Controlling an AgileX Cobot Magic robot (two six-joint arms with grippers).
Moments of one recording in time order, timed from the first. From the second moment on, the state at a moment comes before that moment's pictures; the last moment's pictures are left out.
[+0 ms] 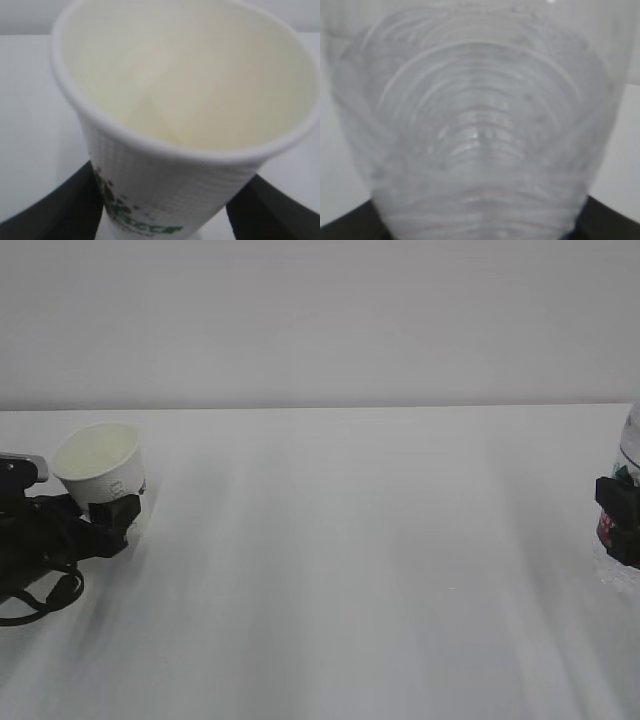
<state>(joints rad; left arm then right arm) -0.12 2.07 -0.50 0.17 -1.15 -0.16 0.04 1.28 -0.25 -0.12 -0.58 -0.04</state>
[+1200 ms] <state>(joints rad) -0.12 2.04 -0.50 0.56 -1.15 -0.30 0.04 1.28 -0.25 -0.12 -0.58 -0.06</state>
